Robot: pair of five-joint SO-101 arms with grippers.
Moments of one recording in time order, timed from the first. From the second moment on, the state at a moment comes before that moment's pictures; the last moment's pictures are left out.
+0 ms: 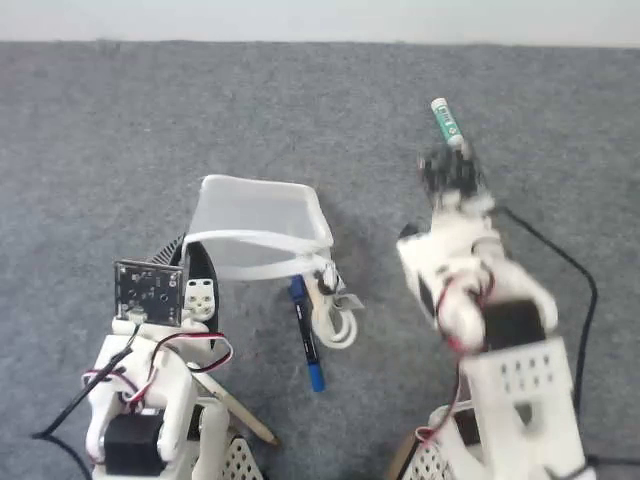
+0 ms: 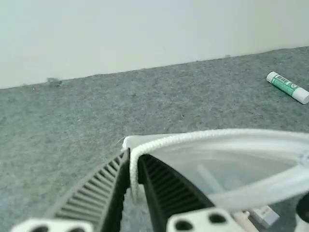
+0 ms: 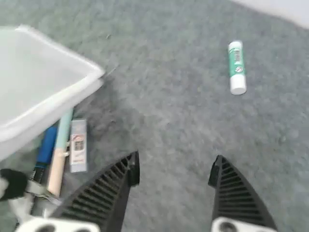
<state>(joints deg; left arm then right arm) -5.0 -103.3 71.4 66.4 -1.5 -14.8 -51.0 39.0 64.4 7.6</state>
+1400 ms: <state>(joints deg) -5.7 -103.3 71.1 66.4 -3.0 -0.6 63.6 -63.6 66.0 12.8</state>
